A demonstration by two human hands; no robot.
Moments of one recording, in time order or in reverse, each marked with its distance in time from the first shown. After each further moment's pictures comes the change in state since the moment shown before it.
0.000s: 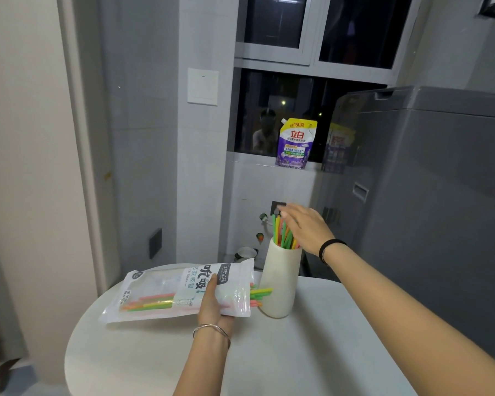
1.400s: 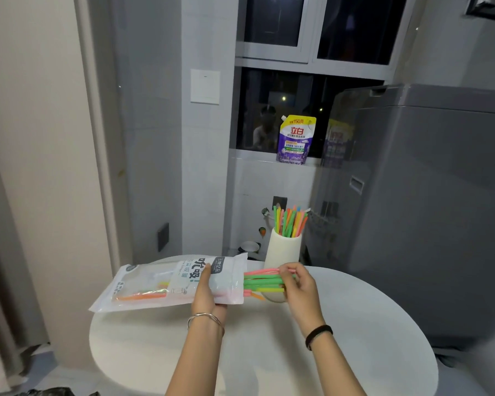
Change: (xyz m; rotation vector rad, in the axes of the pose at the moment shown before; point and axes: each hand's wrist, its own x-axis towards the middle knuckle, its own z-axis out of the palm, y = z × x) left_hand -0.037 0.014 -0.010 -0.021 0.061 0.170; right_hand -0.140 -0.058 0.070 1.117 0.286 0.379
